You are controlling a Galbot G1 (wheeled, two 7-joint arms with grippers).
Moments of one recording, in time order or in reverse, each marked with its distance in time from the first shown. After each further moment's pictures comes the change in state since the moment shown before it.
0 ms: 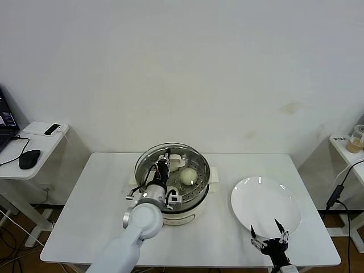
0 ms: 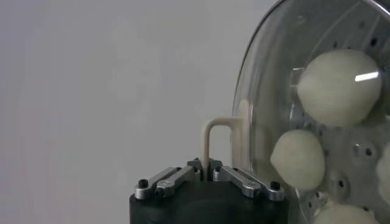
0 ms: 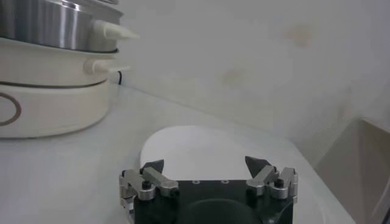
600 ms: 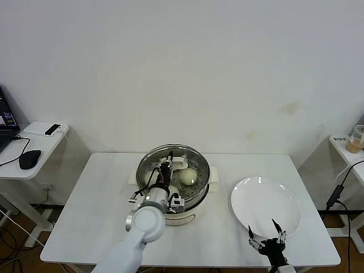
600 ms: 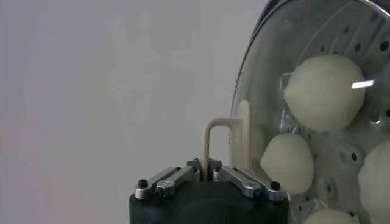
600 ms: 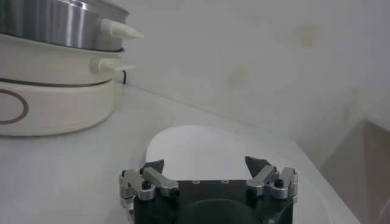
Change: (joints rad) left arm 0.023 -0.020 0.002 0.001 0.017 -0.006 -0.002; right arm 0.001 0.001 -0.014 -0.002 -0.009 0.000 0.000
